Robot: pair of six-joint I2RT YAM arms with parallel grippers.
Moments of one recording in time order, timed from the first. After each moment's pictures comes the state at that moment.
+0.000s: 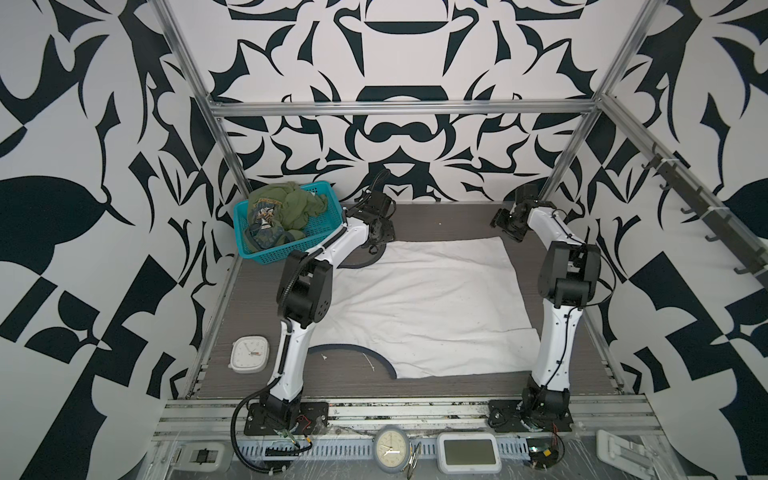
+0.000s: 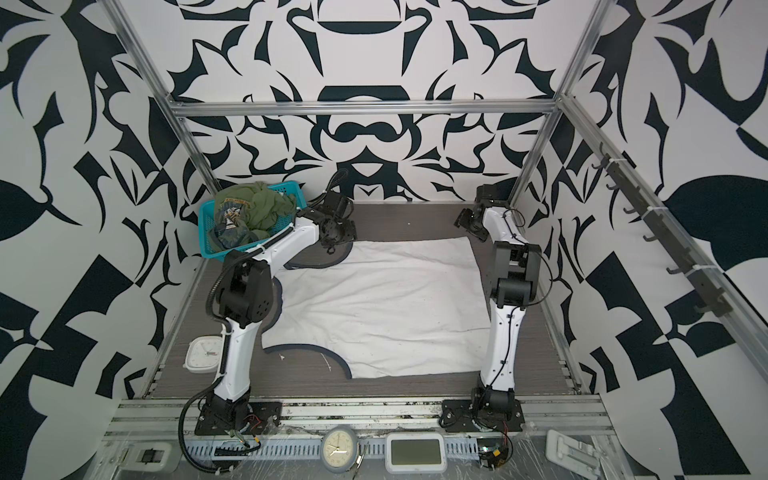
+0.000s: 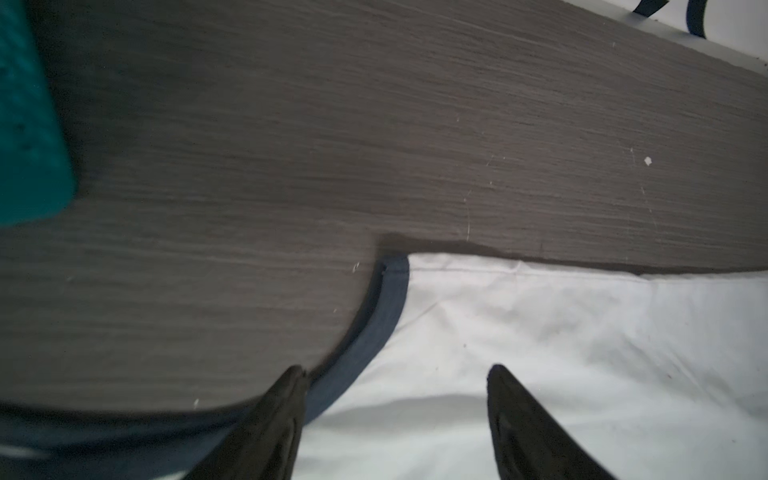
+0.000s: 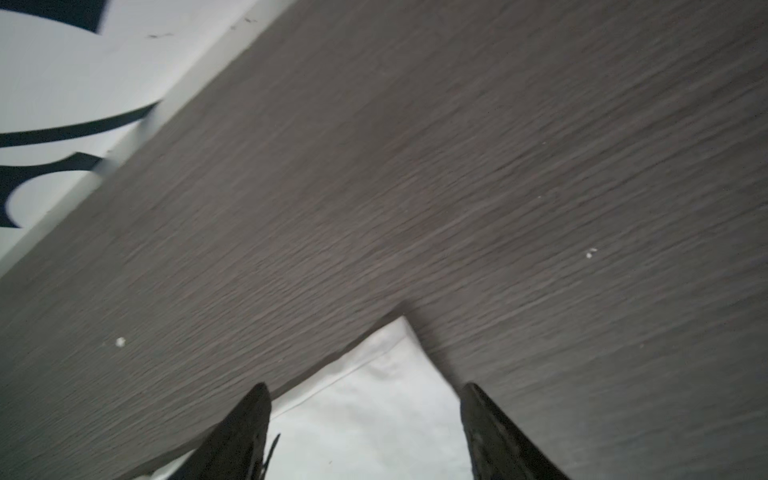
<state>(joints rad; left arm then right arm) -0.49 2.26 1.98 -0.71 -0.07 -0.58 -0.13 2.33 2.00 -0.74 -0.12 0.46</state>
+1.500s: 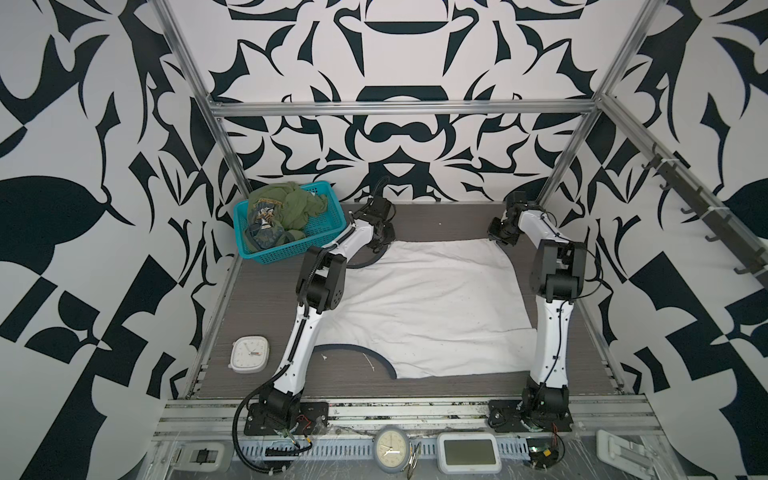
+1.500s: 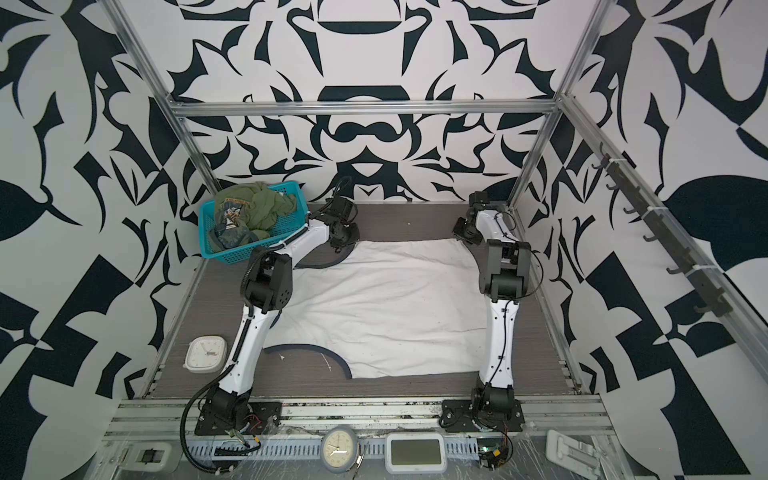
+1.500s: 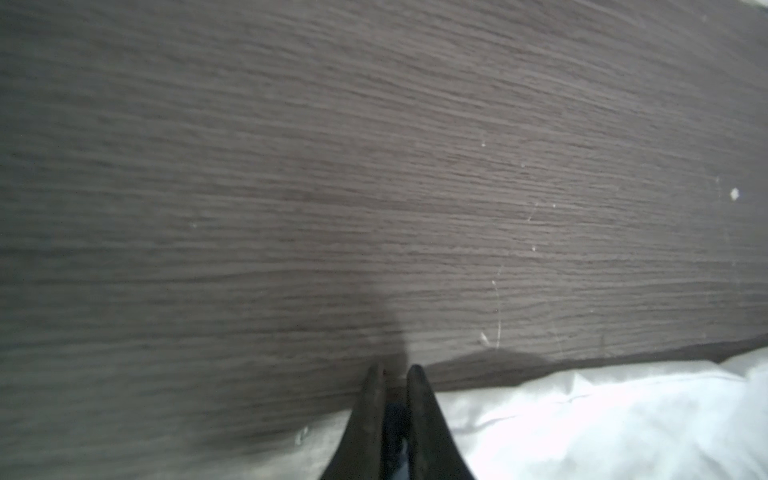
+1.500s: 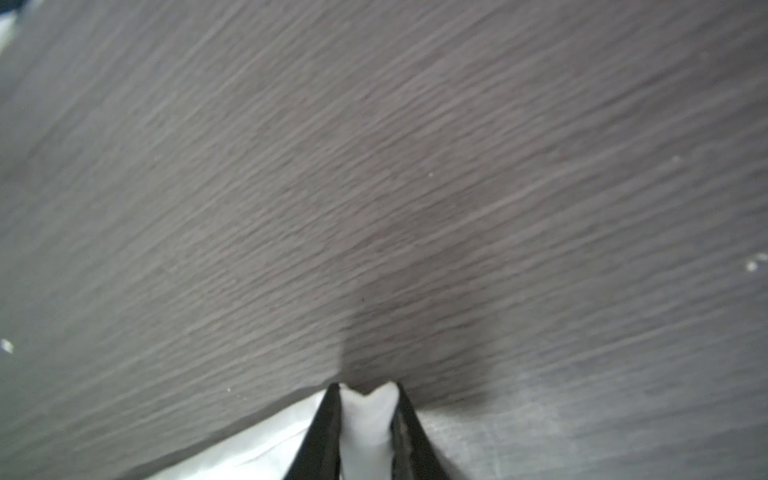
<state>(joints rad) -0.46 2.52 2.17 -0.67 0.05 -0.57 -0.10 2.43 2.06 -0.78 -0.12 0.42</state>
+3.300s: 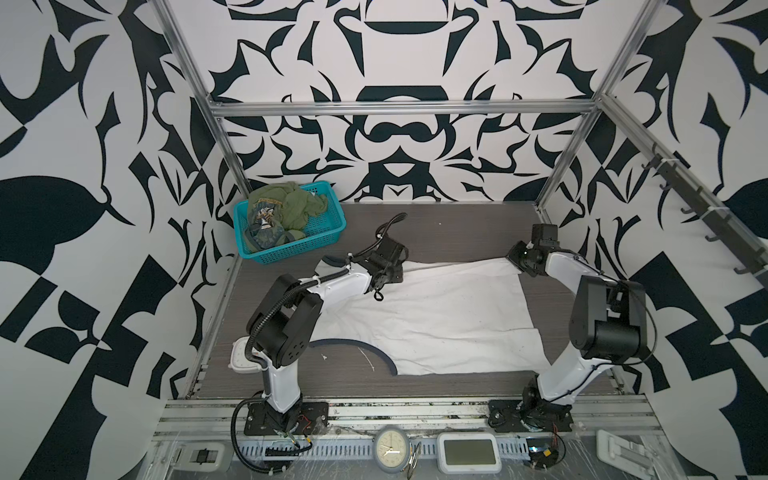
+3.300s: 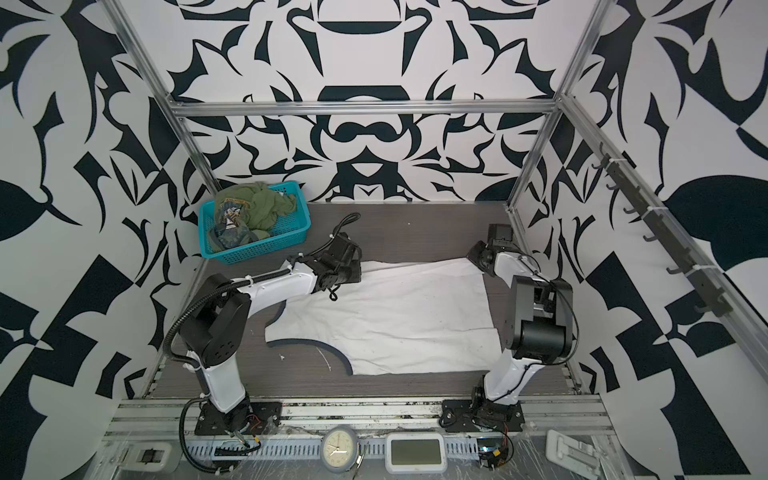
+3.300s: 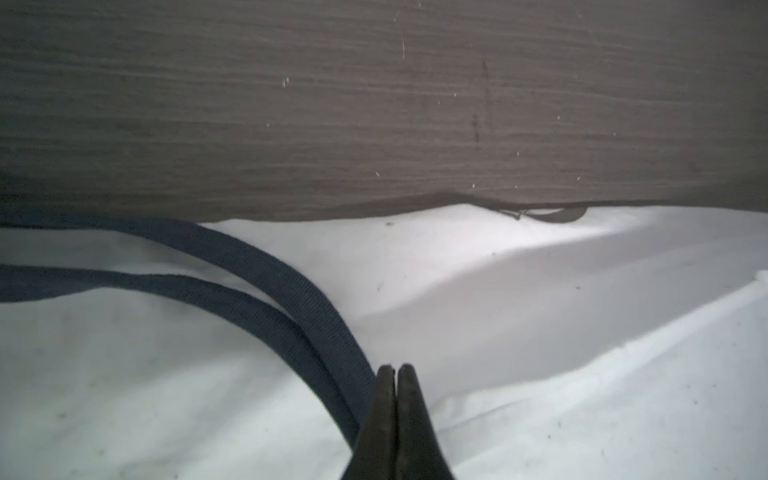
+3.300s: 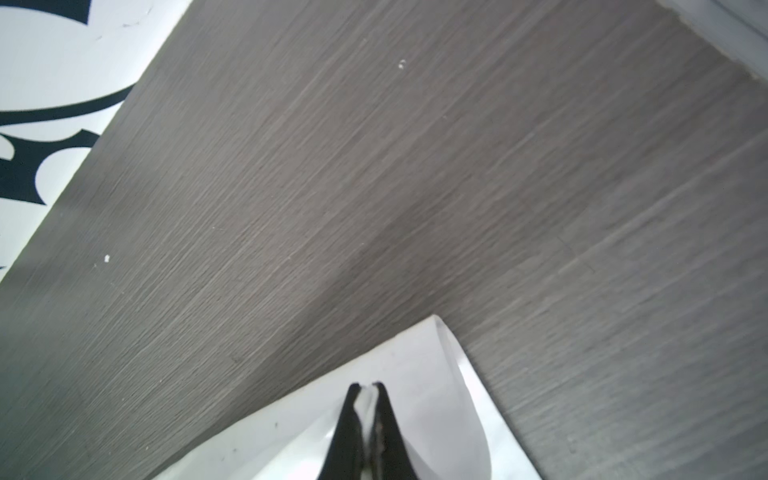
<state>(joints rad) -0.71 1.83 1.20 -0.28 -0.17 -0.61 -0.18 1.72 1.06 -0.25 -0.09 0.60</state>
